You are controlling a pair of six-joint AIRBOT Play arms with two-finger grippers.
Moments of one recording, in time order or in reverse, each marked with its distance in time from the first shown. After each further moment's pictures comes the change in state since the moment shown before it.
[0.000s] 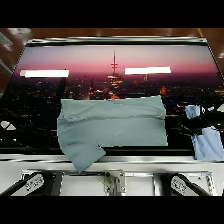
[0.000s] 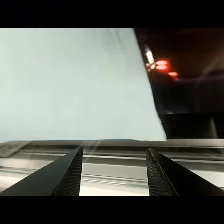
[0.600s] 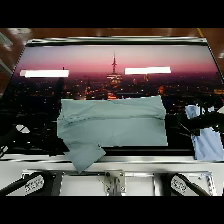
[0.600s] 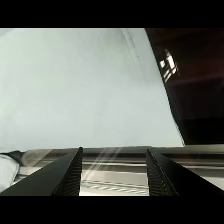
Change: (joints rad) left arm -0.173 -0.075 -0.103 -0.165 0.086 0.040; right arm -0.015 0.005 -0.026 0.059 -0.031 0.039
